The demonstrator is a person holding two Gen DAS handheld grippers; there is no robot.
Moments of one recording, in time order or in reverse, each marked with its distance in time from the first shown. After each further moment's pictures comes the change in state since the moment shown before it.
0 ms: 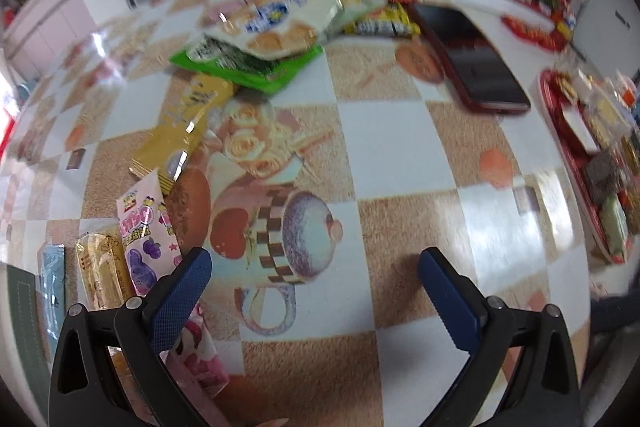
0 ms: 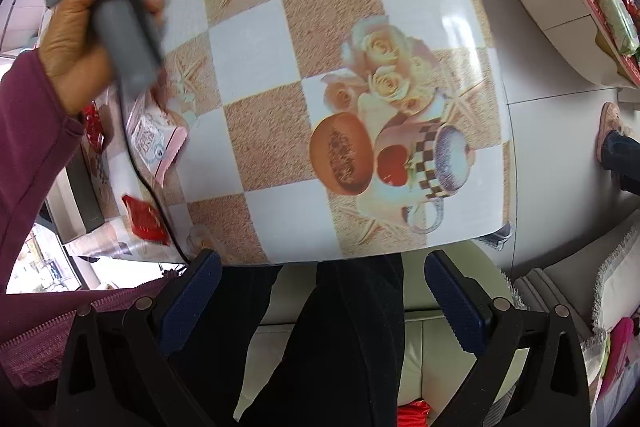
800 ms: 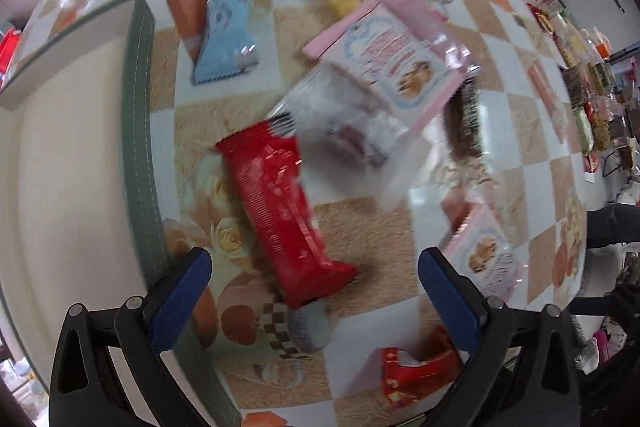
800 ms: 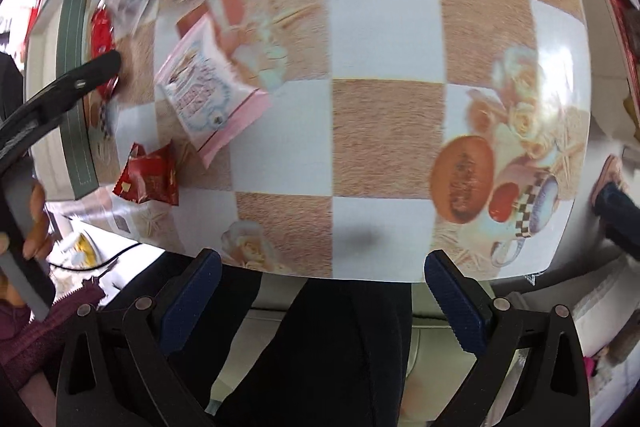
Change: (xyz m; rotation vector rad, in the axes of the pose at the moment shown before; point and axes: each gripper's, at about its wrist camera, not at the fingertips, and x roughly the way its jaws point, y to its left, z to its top) left arm -0.078 0.154 -0.167 -0.009 0.289 -0.113; right arm 0.028 0.064 0.012 -0.208 0.097 -0.084
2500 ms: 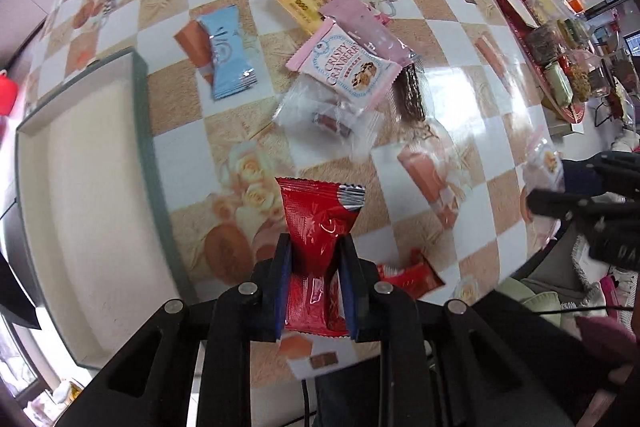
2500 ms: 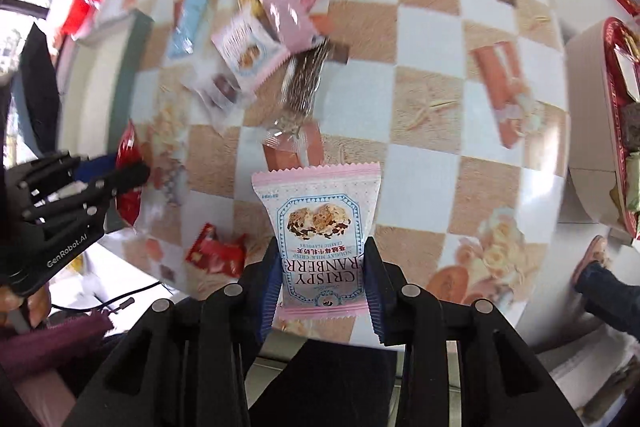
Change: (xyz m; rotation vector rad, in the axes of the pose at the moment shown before) left arm -0.148 0.022 -0.023 0.145 0.062 -0.001; right arm -0.111 0.016 0.033 -0.136 -0.253 -0.002
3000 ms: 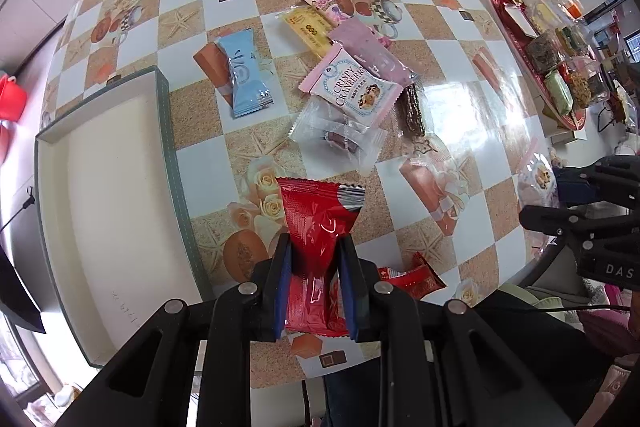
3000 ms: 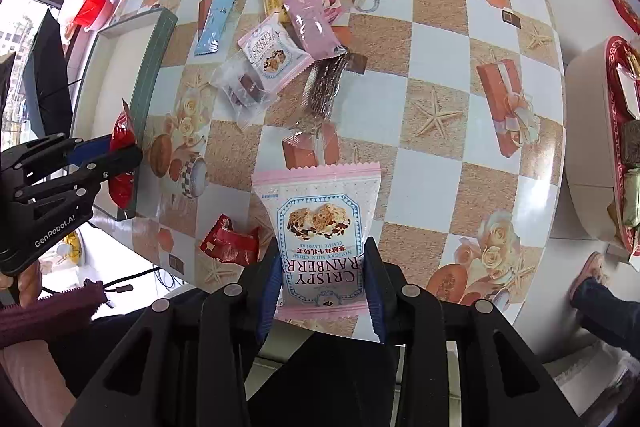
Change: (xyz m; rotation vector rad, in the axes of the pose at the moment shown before) left arm -0.012 -0.001 0.004 0.001 -0.062 0.024; right arm -0.001 0.021 -0.011 -0.061 -0.022 -0.008
